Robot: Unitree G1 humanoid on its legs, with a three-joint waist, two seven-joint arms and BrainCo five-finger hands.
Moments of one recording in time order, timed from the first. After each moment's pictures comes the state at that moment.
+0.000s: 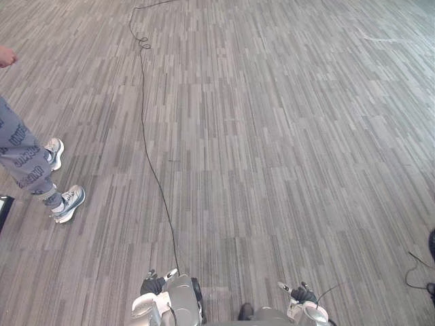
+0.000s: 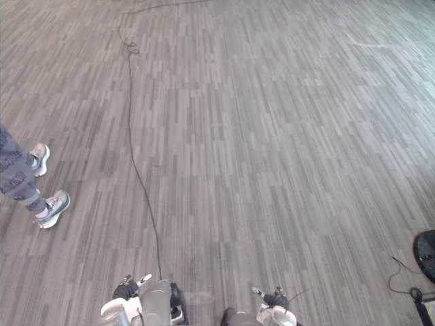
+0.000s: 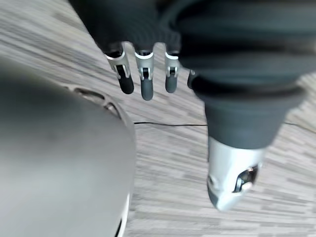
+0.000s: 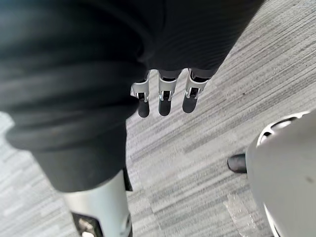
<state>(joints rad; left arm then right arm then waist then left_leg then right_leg) 0.05 0.01 0.30 0.87 -0.08 -0.04 0.08 0.04 0.00 -0.26 0.96 0.17 -0.02 -0.17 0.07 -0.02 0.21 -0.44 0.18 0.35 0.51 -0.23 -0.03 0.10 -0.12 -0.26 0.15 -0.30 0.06</state>
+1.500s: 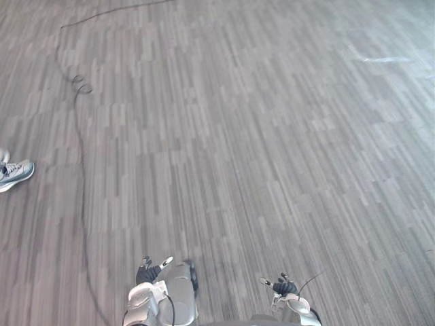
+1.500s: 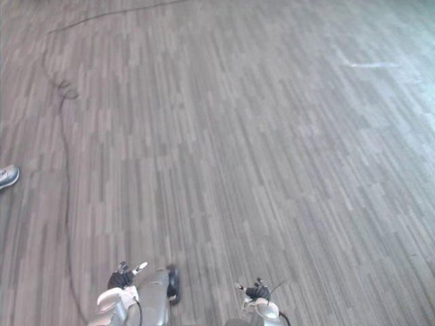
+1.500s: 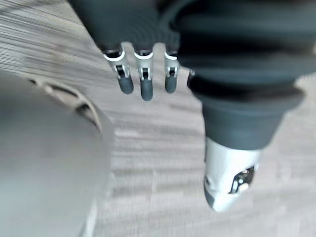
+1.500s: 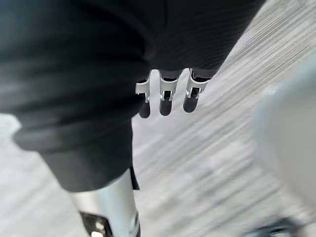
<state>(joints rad) 0.03 0.04 0.26 0.89 -0.08 -0.04 0.09 0.04 0.06 -0.21 0.91 0.11 -0.03 -0.14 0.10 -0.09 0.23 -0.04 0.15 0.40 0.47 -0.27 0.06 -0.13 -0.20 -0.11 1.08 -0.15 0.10</state>
